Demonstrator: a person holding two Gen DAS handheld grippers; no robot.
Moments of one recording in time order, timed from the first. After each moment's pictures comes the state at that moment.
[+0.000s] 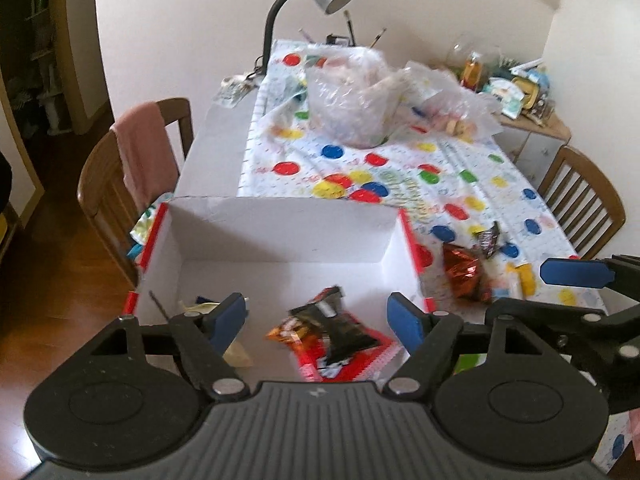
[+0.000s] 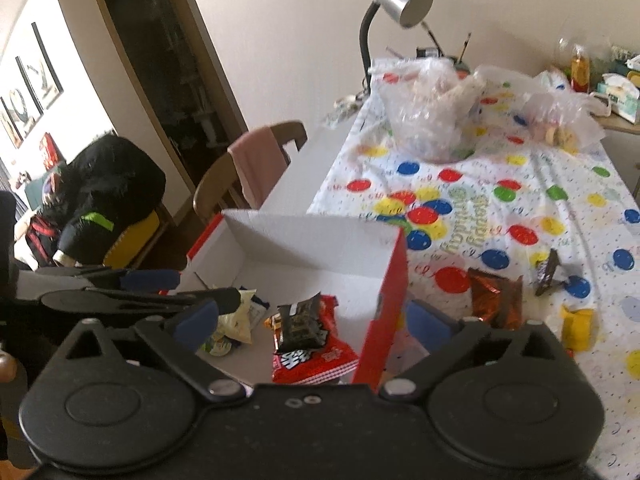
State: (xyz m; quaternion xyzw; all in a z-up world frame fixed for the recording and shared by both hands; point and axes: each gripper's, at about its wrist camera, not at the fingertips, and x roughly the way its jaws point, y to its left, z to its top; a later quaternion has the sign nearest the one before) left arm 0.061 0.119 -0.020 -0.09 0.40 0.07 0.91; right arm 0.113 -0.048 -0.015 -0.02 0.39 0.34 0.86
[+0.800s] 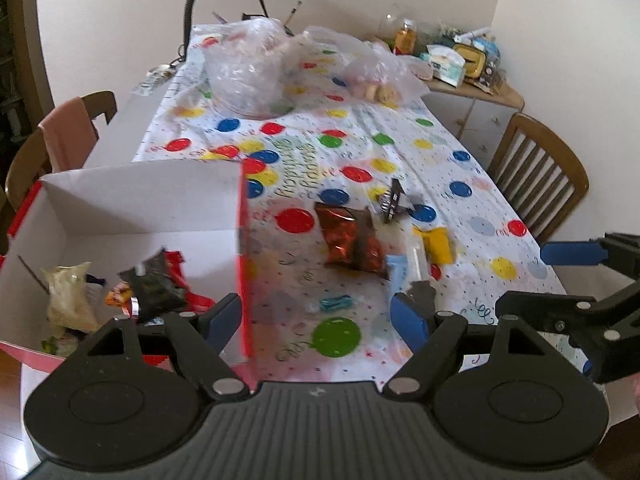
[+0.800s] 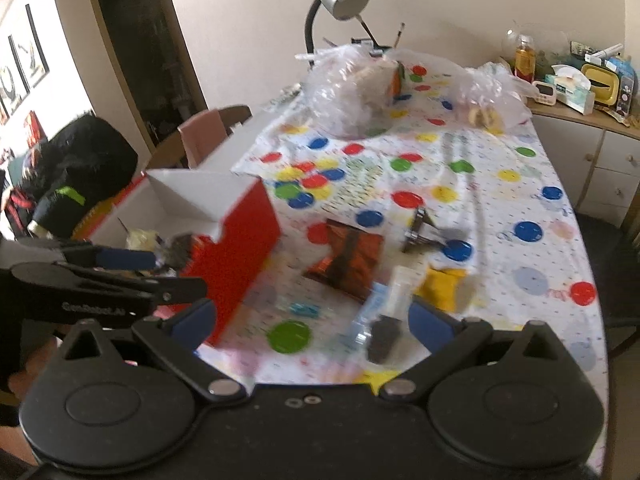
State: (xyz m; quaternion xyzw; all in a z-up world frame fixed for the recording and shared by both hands) left arm 0.084 -0.029 -0.061 -0.07 0.41 0.02 0.91; right arm 0.133 -0.210 -0.044 -0.06 0.39 0.32 0.86
